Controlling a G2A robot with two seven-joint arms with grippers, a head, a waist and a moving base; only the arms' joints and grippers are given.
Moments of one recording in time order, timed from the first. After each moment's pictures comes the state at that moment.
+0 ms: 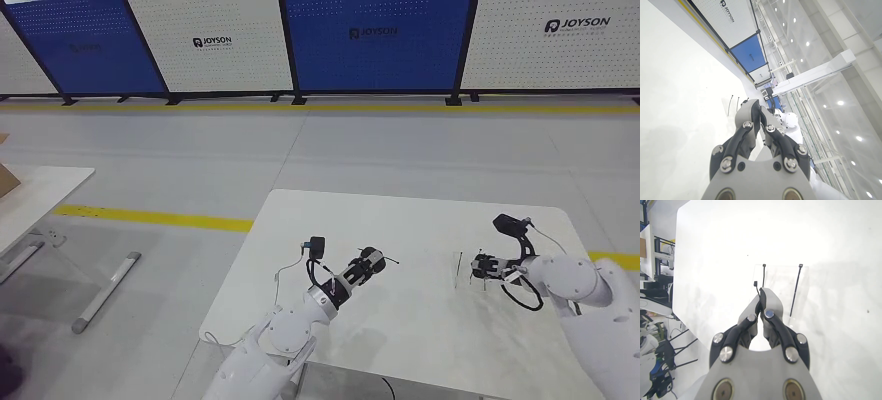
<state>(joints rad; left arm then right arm) 1.46 -1.30 -1.13 -1.64 0.02 -0.17 -0.18 -0.93 -1.08 1.14 -1.20 -0.47 0.03 1.02</state>
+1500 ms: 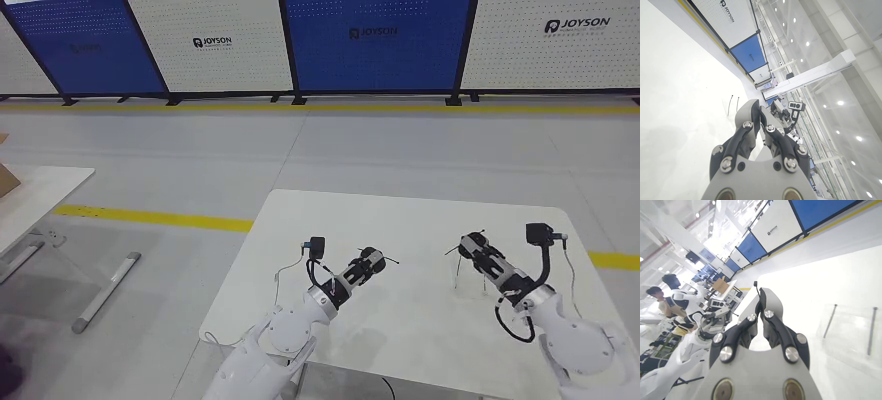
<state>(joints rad) 1.46 -1.30 -1.13 -1.64 0.02 -0.17 -0.18 -1.35 -1.07 1.31 -1.67 -0.25 -0.18 0.41</state>
